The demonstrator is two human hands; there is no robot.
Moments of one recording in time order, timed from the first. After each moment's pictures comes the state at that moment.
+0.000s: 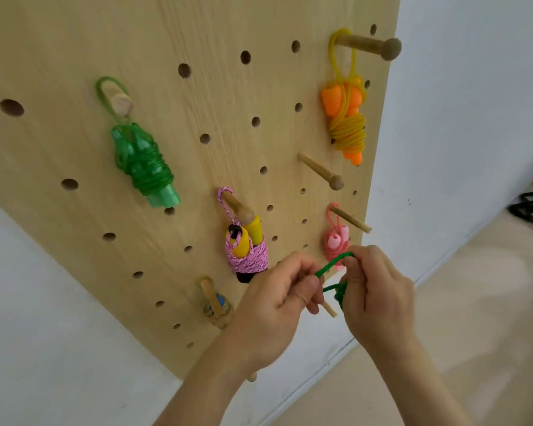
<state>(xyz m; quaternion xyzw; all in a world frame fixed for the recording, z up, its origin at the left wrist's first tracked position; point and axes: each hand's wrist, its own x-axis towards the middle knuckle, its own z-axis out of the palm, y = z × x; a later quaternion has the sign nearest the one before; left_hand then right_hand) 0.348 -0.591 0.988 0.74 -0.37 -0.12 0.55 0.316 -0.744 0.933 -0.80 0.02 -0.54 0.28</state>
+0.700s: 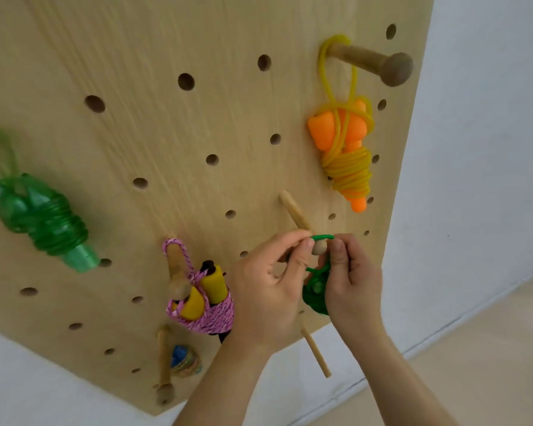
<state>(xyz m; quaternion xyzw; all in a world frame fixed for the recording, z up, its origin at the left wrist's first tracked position) 0.437 -0.713 0.989 0.76 -0.26 0.23 0.55 0.438 -0.823 0.940 -0.72 0.04 -0.38 0.58</state>
